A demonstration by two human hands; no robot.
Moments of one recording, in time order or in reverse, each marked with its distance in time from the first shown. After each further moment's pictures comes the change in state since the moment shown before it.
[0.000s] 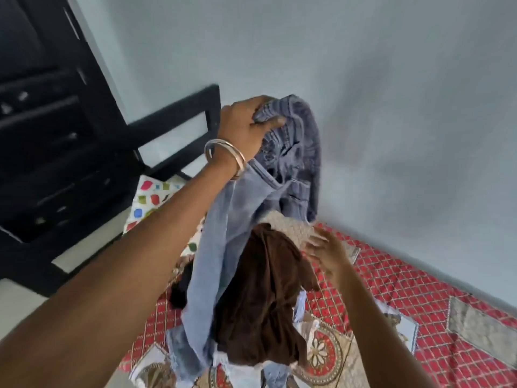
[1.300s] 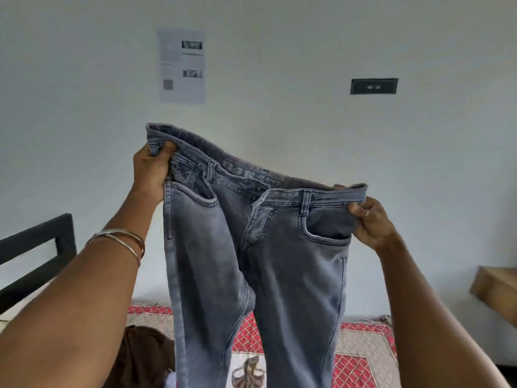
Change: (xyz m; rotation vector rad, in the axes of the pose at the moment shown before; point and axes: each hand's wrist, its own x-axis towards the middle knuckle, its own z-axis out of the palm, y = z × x) left_hand -0.111 0.402 -0.010 -0.963 0.068 0.036; right_hand -0.466 -0.128 -0.432 0.307 -0.026 -1.097
